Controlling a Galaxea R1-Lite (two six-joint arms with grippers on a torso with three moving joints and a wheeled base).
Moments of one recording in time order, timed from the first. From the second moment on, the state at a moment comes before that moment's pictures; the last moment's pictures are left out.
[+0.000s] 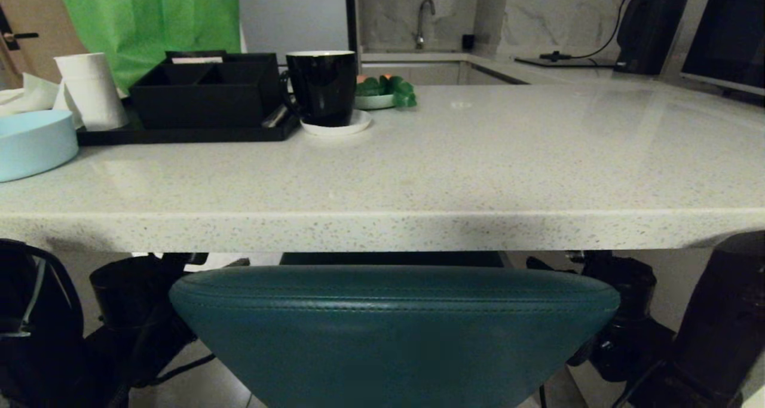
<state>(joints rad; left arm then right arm) -0.23 1.97 -0.28 -1.52 0.05 -0.02 0.42 2.07 -0.37 -1.52 -0.37 0.22</state>
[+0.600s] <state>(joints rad) -0.35 1.96 -0.26 -1.52 0.13 -0.06 0.52 2.07 -0.36 -1.53 -0.37 0.23</state>
